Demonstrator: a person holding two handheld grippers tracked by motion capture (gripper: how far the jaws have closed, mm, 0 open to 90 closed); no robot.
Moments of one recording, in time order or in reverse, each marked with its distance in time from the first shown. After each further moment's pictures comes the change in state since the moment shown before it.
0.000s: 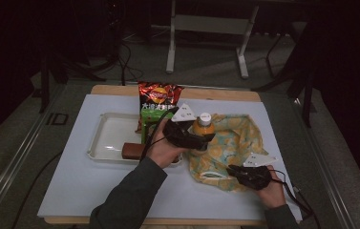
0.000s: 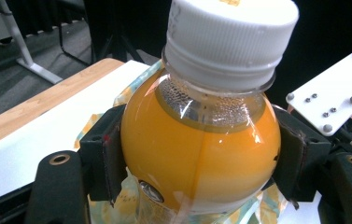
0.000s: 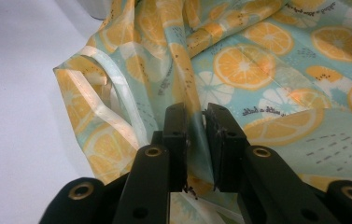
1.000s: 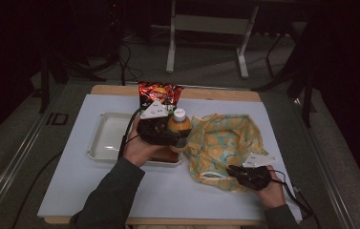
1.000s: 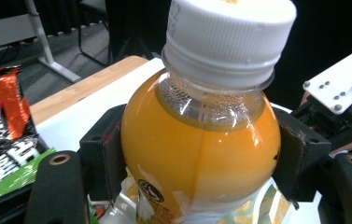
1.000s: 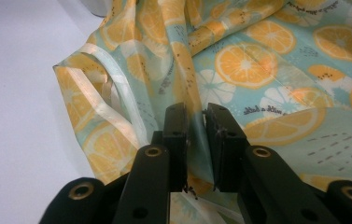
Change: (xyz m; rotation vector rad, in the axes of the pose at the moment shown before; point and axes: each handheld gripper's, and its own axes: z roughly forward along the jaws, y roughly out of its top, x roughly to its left) left arm 0.031 -0.020 -0.052 -0.026 0.041 -0.031; right arm 0.001 0.000 0.001 0.007 0.001 -0.008
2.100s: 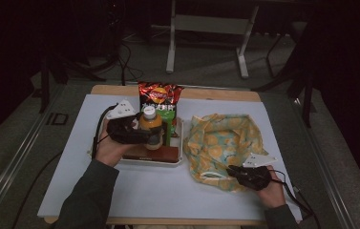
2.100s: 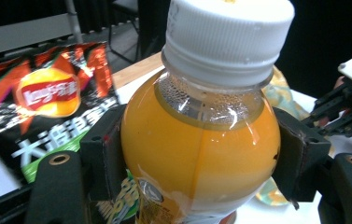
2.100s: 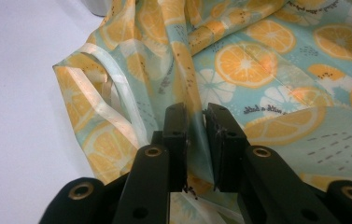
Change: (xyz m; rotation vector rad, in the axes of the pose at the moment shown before) left arm 0.037 -0.027 -0.057 -0.006 0.105 -0.023; right arm 0.000 0.000 0.000 0.000 0.002 0.003
